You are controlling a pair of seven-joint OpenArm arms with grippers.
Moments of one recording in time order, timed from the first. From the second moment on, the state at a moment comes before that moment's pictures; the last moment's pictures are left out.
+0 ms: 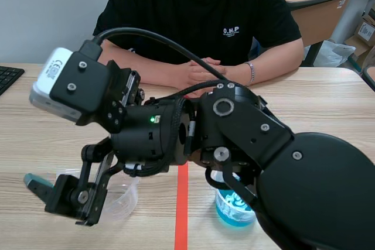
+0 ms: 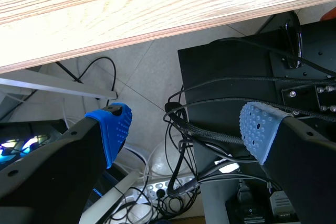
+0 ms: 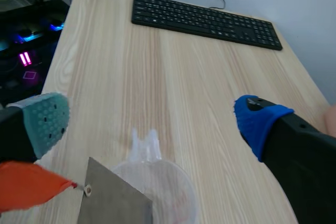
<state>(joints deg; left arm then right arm) 73.1 -21.2 -3.3 97.1 -8.7 4.5 -17.0 4.6 7.5 -40.8 92.7 -8.7 42.3 2.3</state>
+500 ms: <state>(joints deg) 73.1 -21.2 -3.3 97.1 -8.7 4.5 -17.0 -0.6 10.8 -44.8 101.8 -2.4 40.4 2.5</state>
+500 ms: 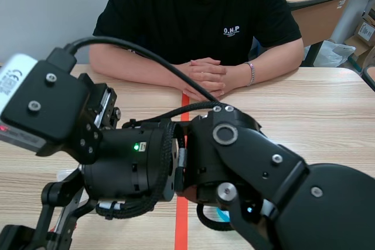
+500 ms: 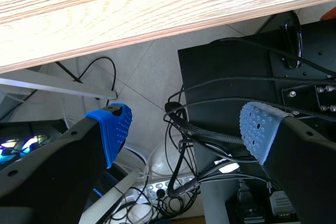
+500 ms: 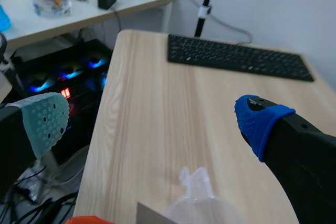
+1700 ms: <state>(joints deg) 73.1 -21.3 -3.3 97.1 -8.7 4.5 -17.0 -37.7 39.3 10.4 116.6 16.0 28.1 11.5</state>
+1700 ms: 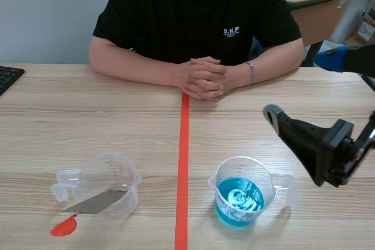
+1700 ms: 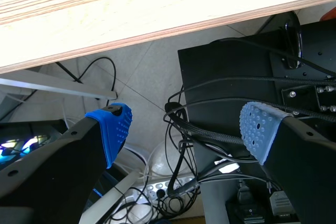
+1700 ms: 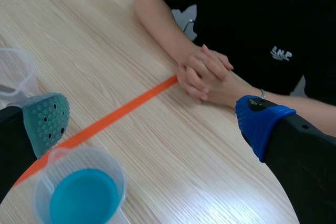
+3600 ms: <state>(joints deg) 48.8 -43.9 -0.7 120.1 -9.7 -4.0 -25.5 -46.9 39.2 15.2 125.2 18.1 25.1 6.3</state>
